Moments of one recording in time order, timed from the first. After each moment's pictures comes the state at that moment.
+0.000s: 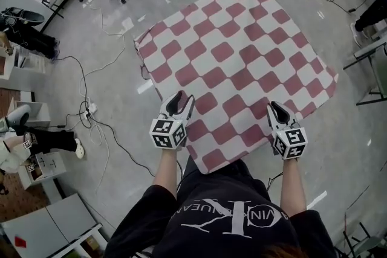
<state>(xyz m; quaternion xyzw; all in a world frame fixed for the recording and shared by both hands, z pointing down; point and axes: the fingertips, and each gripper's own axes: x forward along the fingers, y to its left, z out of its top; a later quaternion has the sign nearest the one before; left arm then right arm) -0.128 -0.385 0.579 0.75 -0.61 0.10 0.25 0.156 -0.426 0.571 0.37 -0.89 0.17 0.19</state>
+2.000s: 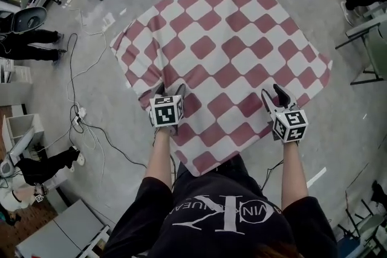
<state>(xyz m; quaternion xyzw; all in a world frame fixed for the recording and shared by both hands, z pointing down) -0.135 -0.447 0.661 0.65 -0.62 0.29 0.34 0.193 -0.486 0.606 0.41 -0.86 0.19 0.23</state>
